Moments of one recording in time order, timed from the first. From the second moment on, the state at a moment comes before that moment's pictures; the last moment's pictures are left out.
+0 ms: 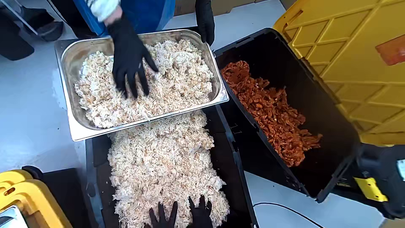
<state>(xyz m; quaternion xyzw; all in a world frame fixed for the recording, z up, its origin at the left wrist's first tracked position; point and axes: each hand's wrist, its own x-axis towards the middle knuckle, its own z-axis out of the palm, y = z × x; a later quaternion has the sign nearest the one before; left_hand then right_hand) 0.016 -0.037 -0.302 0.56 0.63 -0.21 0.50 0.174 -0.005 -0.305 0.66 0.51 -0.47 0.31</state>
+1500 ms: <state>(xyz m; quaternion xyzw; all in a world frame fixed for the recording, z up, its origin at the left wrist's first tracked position) -0.051 -0.042 -0.293 0.57 0.61 -0.24 0.49 0.210 0.015 -0.286 0.57 0.56 -0.50 0.33</state>
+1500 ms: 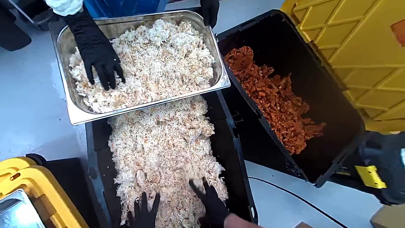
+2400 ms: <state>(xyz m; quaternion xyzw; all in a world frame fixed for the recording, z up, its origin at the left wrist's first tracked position) -0.057 0.103 -0.308 0.43 0.76 0.05 0.48 0.160 0.191 -0.298 0.68 0.58 -0.44 0.08</state>
